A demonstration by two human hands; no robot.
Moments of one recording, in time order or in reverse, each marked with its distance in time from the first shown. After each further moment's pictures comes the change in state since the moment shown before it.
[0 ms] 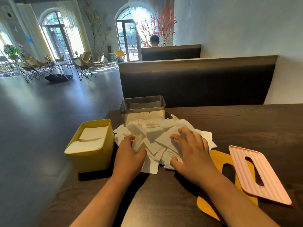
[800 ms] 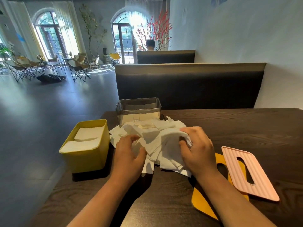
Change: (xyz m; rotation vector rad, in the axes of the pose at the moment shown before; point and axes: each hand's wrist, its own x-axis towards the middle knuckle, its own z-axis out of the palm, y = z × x) left_hand -0.021 0.009 0.000 0.007 0.027 0.199; right_hand -0.001 0.012 0.005 0.277 0.515 0.018
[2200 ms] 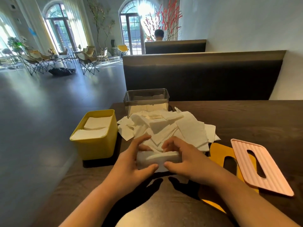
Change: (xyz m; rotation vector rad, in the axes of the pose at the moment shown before) left_hand -0.043 0.010 -0.049 -0.139 -0.389 0.051; right_hand -0.016 -0.039 -0.016 0.409 -0.850 0.130
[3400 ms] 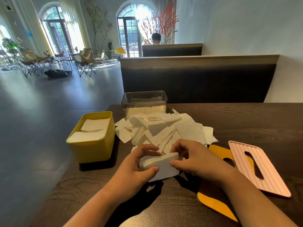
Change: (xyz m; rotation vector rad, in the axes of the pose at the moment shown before) left_hand 0.001 -0.001 0.013 -0.277 -0.100 -0.112; right_hand -0.003 0.008 -0.019 -0.048 0.043 0.129
